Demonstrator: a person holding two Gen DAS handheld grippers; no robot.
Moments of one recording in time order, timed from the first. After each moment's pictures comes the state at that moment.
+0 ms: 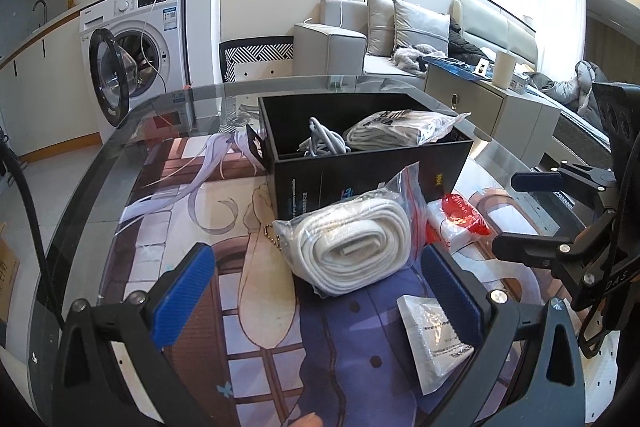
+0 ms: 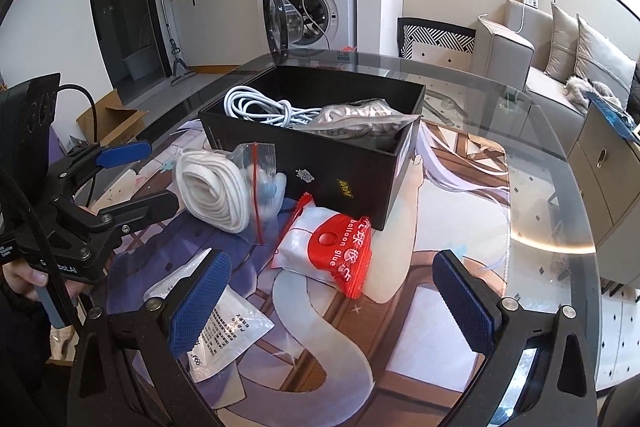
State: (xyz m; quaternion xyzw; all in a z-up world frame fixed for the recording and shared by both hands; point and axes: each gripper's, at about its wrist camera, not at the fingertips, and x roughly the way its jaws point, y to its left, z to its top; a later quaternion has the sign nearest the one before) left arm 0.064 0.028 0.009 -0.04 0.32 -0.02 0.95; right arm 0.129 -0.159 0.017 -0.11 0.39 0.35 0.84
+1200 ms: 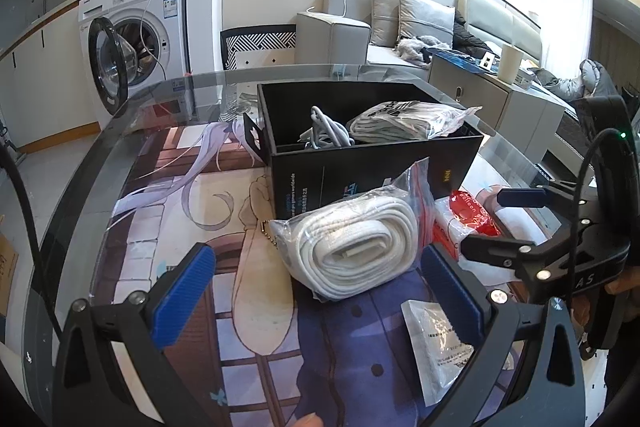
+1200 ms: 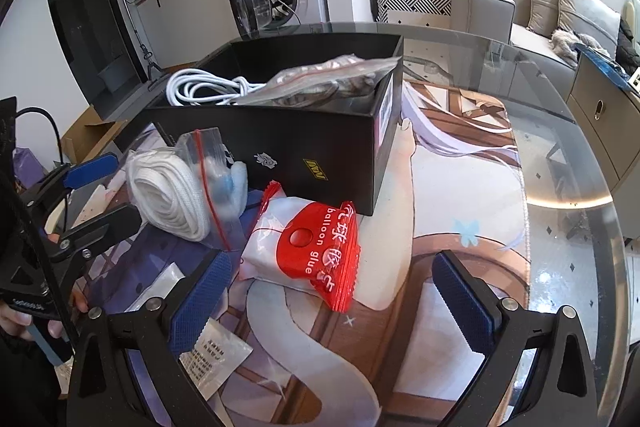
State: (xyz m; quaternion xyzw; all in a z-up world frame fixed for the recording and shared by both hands) left arm 0.078 0.027 0.003 -0.05 0.34 -0.02 0.94; right arm 0.159 -0.148 -0.018 -0.07 0.45 0.31 0.83
